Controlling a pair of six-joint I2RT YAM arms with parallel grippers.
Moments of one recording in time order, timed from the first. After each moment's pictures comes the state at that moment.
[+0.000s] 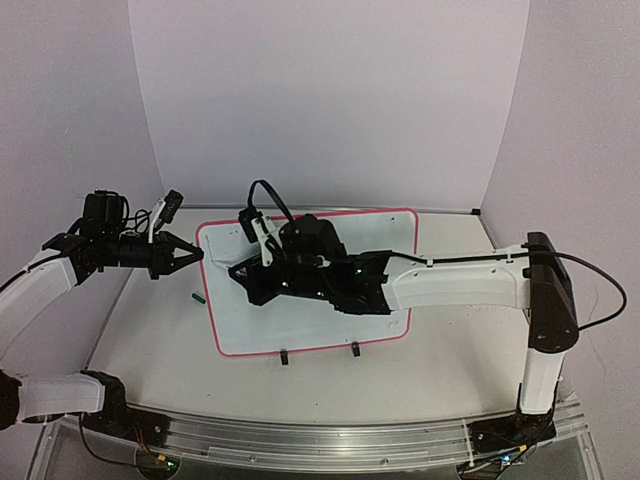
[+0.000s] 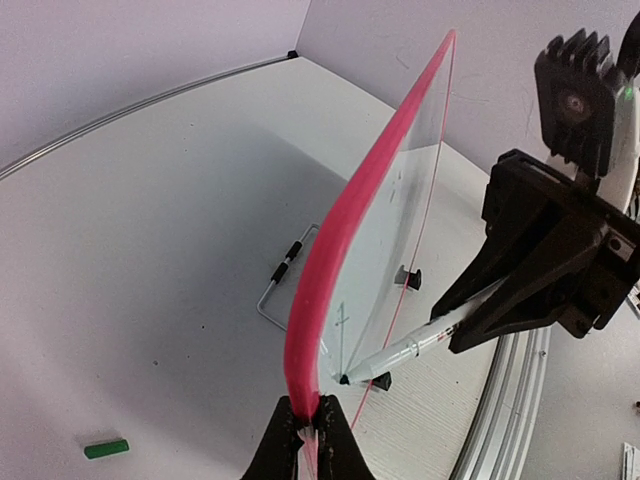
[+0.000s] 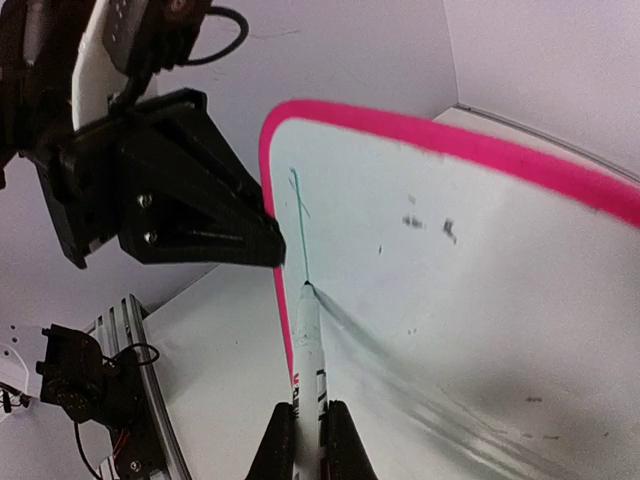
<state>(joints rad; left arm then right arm) -0.20 1.02 0.85 -0.43 0.84 0.19 1.17 1.96 1.56 0.10 0.06 0.35</state>
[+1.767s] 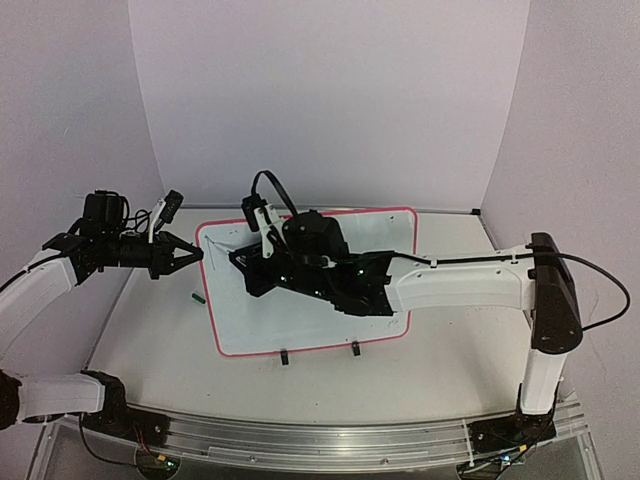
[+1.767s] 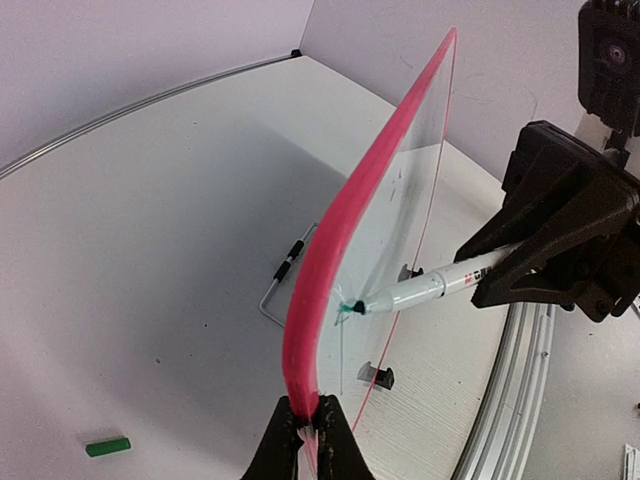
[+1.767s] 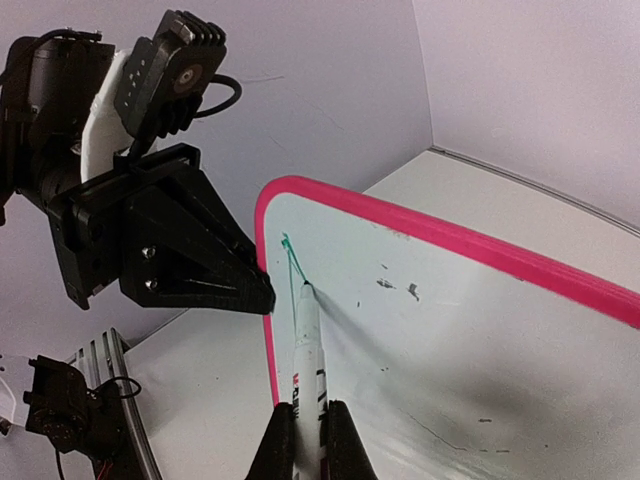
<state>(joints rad) -0.20 1.02 0.85 -0.43 0.83 0.19 1.18 1.94 1.54 0.17 0.16 0.30</state>
